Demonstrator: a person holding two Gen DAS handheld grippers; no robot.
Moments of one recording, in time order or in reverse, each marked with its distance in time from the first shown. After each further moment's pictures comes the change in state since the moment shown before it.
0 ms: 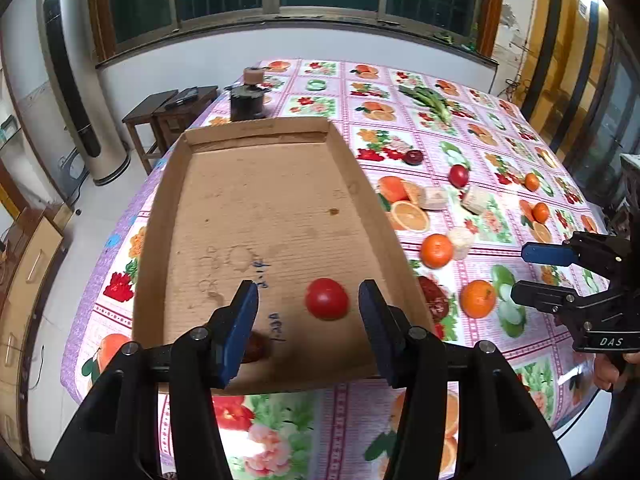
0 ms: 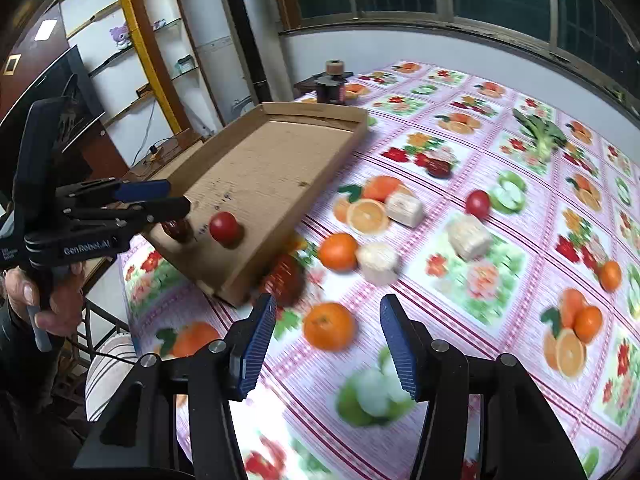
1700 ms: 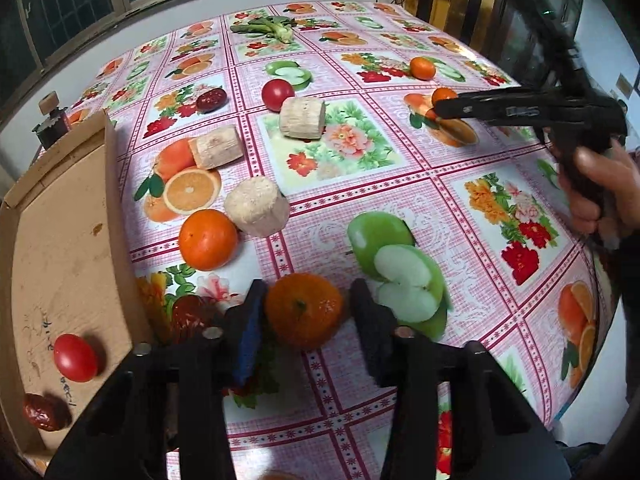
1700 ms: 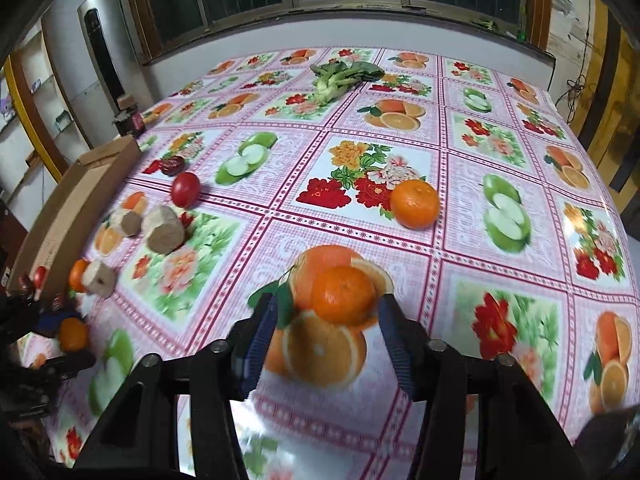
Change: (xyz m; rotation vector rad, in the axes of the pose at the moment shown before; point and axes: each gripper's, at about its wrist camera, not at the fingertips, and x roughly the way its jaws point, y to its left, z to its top) left arm 0.070 -0.149 -0.017 0.355 0.148 -0.195; right arm 0.001 -0.199 -0.033 0.299 0.001 -0.315
